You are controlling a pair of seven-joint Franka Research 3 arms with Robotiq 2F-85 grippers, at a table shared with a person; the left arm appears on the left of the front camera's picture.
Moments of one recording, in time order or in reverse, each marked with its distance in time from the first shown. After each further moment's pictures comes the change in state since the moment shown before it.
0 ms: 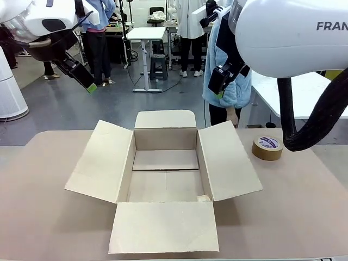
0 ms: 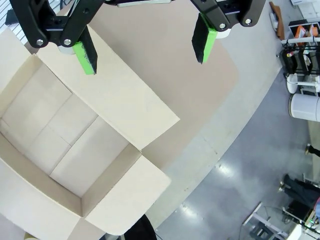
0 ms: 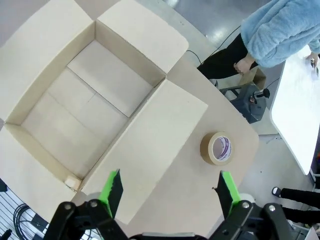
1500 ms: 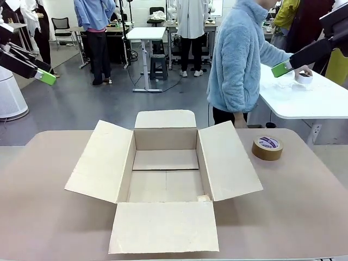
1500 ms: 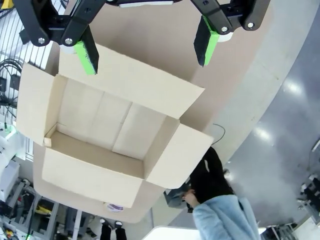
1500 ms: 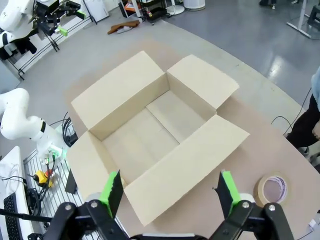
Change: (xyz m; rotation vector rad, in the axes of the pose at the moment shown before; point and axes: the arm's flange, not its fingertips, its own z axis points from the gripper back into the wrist) left arm -0.089 0.137 -0.012 -0.473 -0.349 -0.107; right arm -0.131 -0.167 -0.007 0.598 -0.423 -0.142
